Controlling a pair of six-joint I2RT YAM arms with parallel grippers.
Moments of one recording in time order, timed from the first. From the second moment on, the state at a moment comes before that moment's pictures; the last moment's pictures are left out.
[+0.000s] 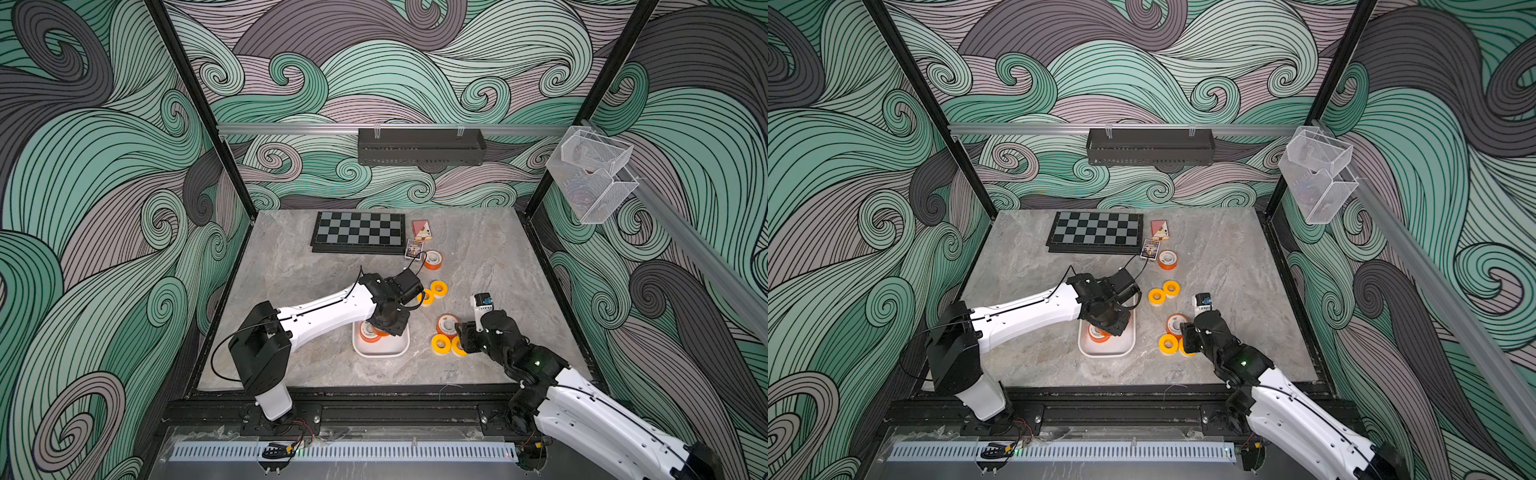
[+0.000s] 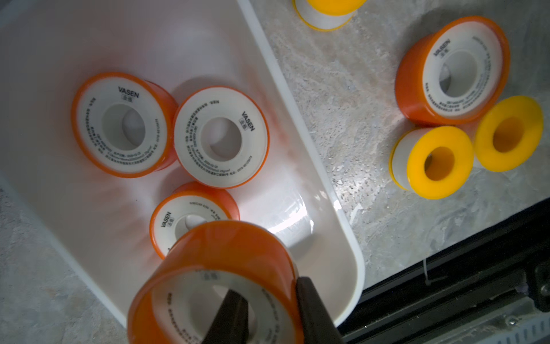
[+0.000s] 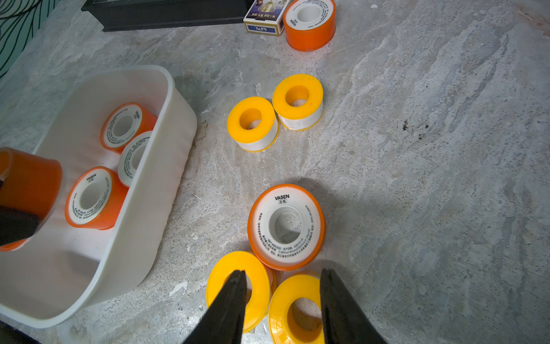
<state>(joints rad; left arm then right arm) -0.96 1.69 1.33 -0.96 -0.07 -0.50 0.65 0.68 0.38 -0.47 0.20 0.48</state>
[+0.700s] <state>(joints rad) -1.03 1.75 1.23 -0.87 -0.07 -0.57 0.65 0.68 0.38 -0.47 0.21 0.48</state>
